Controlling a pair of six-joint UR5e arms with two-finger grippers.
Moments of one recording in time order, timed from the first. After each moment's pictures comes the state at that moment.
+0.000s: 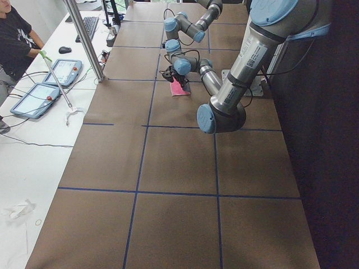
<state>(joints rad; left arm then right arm) -0.60 -2.21 -1.62 -1.62 -2.16 -1.98 0.60 -0.84 1.50 -1.61 2.15 1.93</state>
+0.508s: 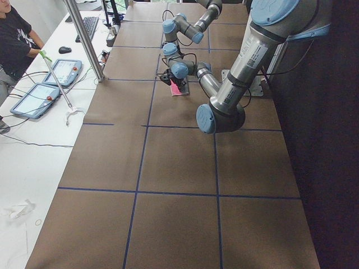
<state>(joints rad) -0.61 -2.22 -1.57 -1.67 -2.16 -1.99 0.61 -0.84 1.47 -1.61 2.16 1.92</state>
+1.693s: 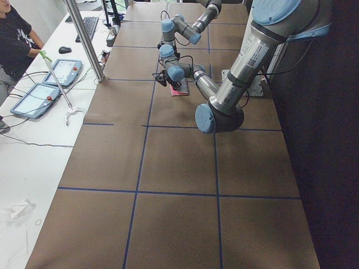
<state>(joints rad) -0.64 -2.22 -1.53 -1.79 -2.13 -1.98 0.63 -0.85 1.44 -1.48 2.08 1.78</state>
